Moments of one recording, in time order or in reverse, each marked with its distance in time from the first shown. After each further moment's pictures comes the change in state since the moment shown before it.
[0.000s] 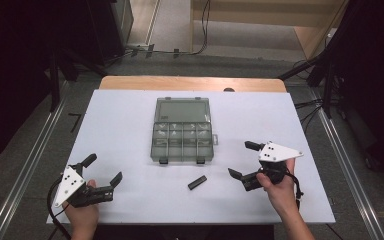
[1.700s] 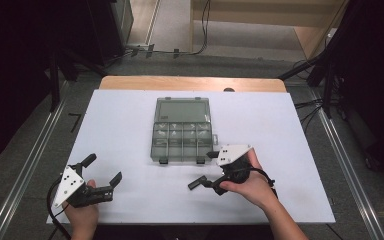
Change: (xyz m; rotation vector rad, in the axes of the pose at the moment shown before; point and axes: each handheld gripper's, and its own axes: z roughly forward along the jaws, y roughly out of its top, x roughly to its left) left arm 0.000 0.000 -0.001 -0.003 0.001 0.002; right arm 0.035 0.026 0.069 0.225 0.248 -0.196
